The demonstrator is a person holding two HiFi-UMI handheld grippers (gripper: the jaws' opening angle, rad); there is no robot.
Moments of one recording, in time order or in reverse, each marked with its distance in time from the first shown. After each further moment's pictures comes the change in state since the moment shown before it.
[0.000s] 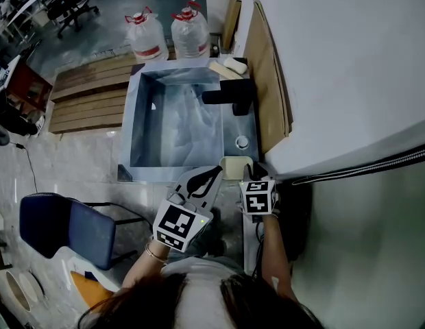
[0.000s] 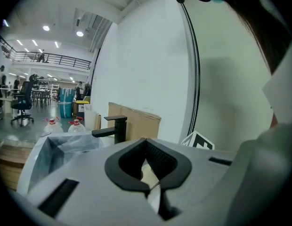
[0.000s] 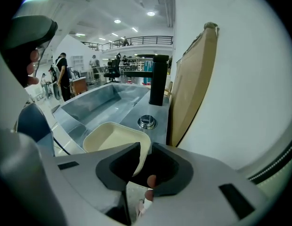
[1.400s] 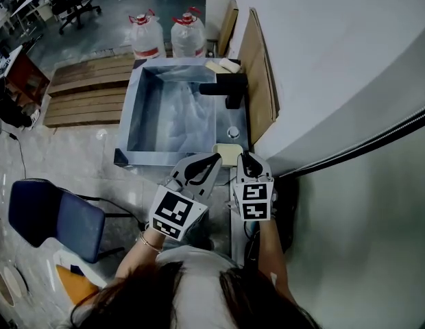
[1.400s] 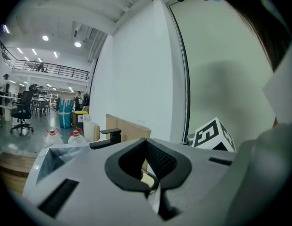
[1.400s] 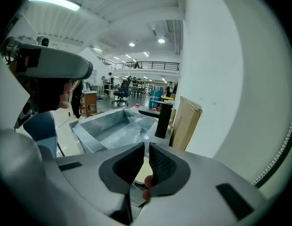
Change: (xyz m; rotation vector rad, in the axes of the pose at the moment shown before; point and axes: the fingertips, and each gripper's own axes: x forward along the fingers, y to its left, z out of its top) left arm -0.037 -0.040 0.036 0.055 -0.100 0.007; right arm -0.106 0.026 0.055 -0.114 -0.298 0.016
